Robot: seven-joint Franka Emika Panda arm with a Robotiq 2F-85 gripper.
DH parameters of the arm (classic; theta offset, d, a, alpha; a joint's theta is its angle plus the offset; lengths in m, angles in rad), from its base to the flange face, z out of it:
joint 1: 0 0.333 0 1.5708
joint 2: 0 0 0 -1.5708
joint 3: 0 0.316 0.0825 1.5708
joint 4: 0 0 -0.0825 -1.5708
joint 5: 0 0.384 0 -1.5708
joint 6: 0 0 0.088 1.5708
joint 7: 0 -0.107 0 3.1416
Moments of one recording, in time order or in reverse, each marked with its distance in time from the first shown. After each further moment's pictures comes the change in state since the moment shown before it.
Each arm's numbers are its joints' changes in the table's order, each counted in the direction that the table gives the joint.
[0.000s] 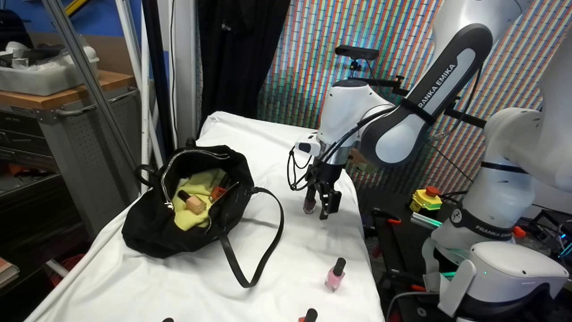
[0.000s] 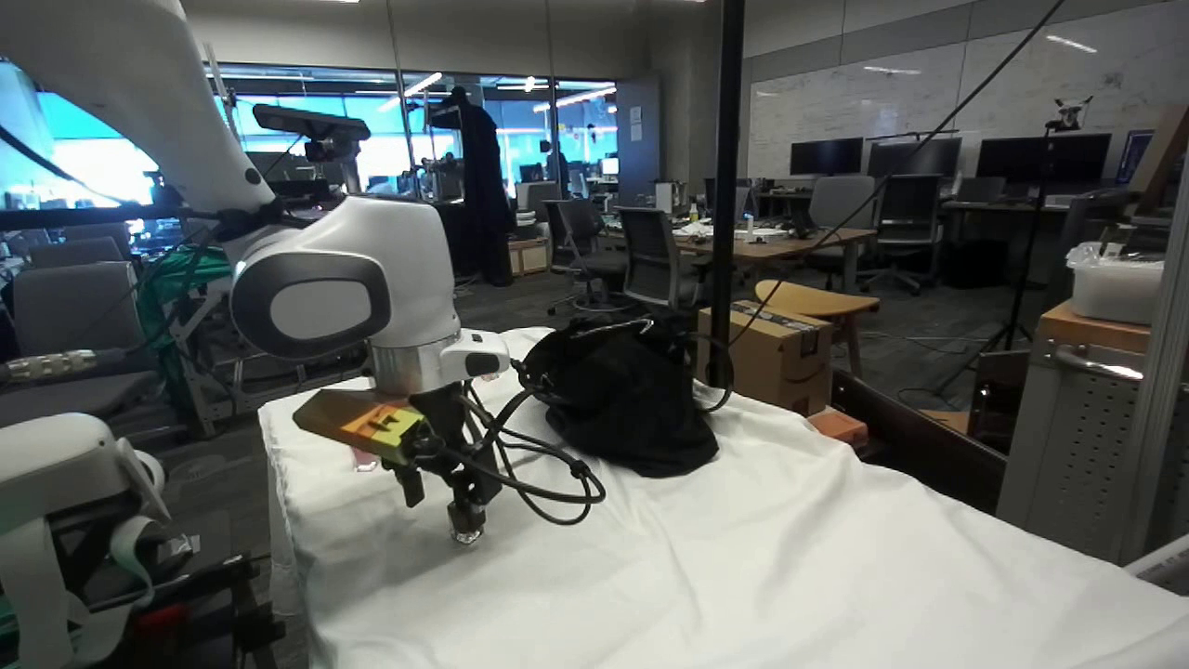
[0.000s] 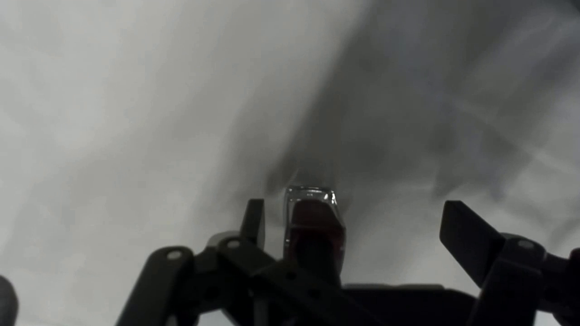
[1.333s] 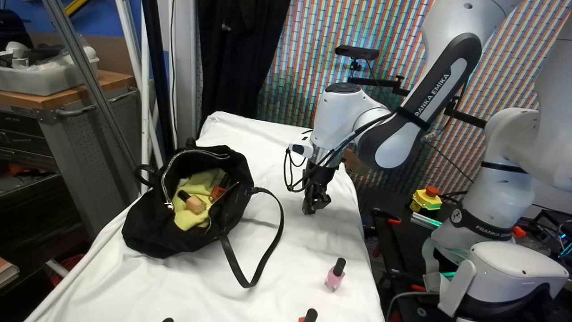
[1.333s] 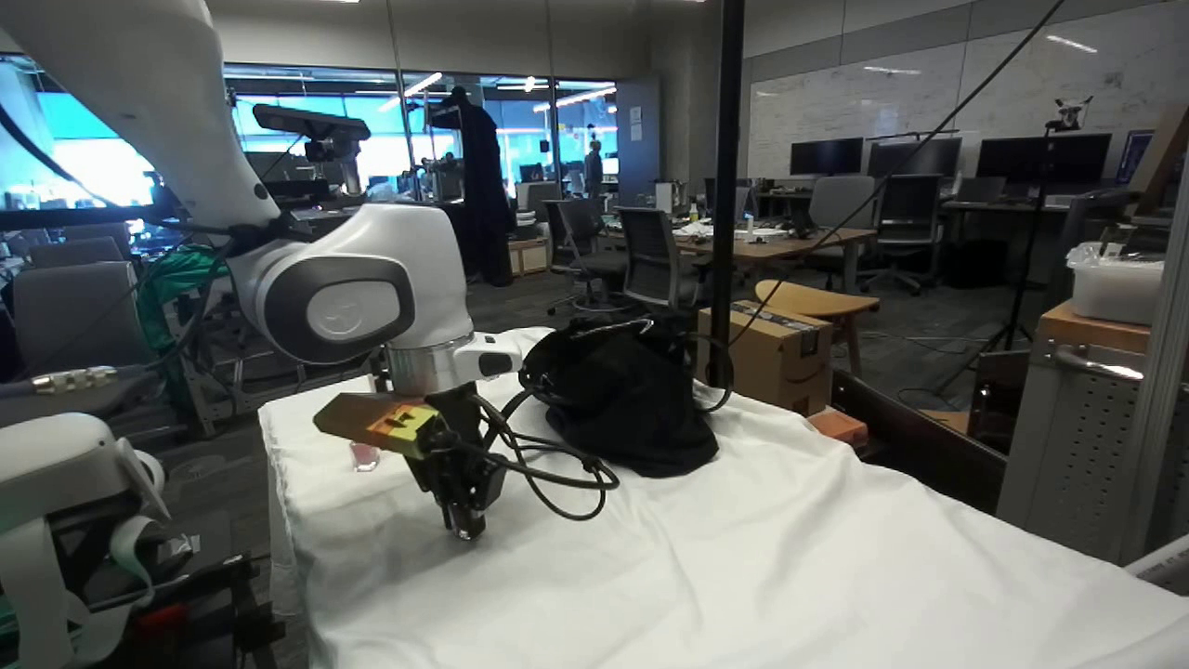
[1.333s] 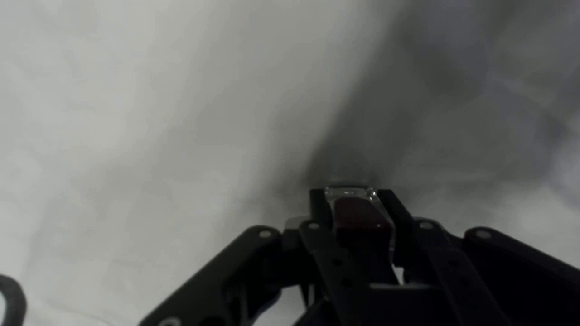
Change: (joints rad) arm -0.016 -0.053 -0.004 0.048 -0.191 -0.015 -0.179
